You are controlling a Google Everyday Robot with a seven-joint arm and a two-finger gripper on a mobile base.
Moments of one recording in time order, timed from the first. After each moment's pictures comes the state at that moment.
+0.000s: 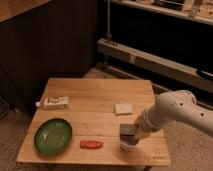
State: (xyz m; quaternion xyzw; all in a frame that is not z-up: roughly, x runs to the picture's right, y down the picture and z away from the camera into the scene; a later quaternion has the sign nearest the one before) arm 0.159 0.183 0.661 -0.29 -0.12 0.11 0.94
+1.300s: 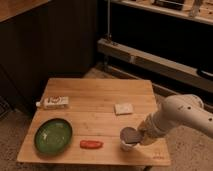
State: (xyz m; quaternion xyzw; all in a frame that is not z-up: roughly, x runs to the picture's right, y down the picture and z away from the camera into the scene) arm 0.167 0.202 0.649 -0.30 -0.15 0.03 0.94
